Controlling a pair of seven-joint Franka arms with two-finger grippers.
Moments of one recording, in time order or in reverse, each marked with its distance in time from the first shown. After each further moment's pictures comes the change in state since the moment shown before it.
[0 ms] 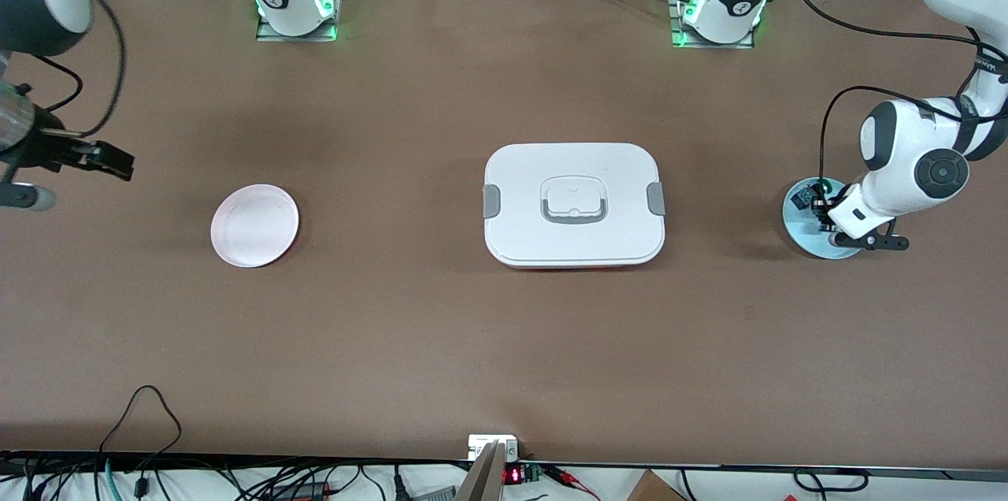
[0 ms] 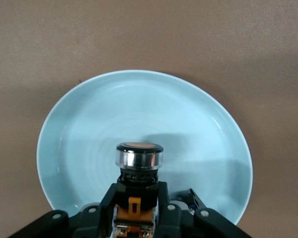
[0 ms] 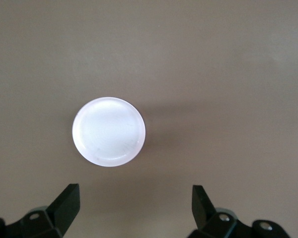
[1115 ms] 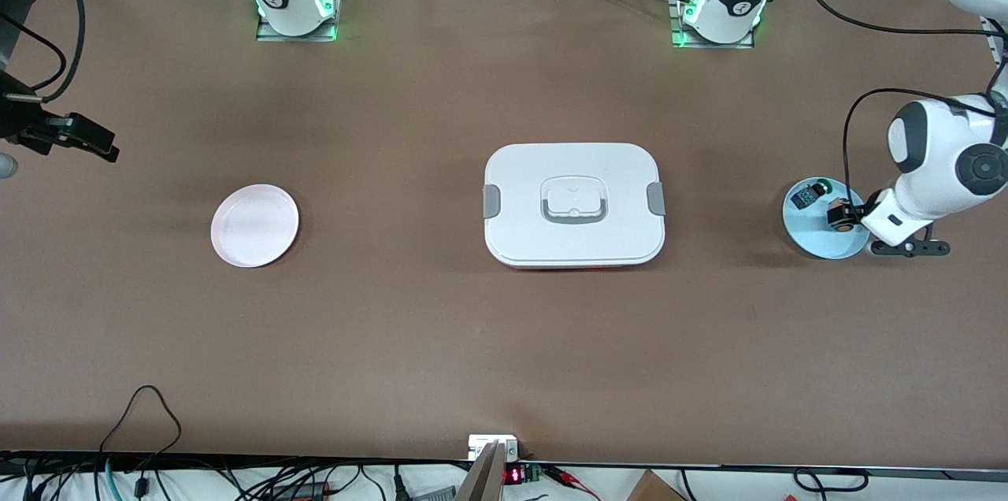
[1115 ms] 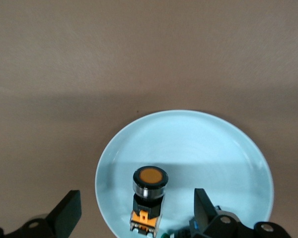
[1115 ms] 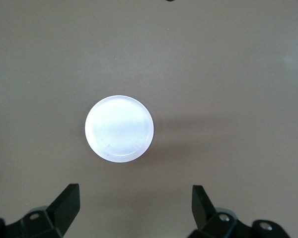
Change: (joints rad) left arm 0.061 -0.020 -0.038 0.127 -0.035 -0.097 -0.005; right arm -0.023 -0.110 0.002 -0.093 0.045 0.031 -0.058
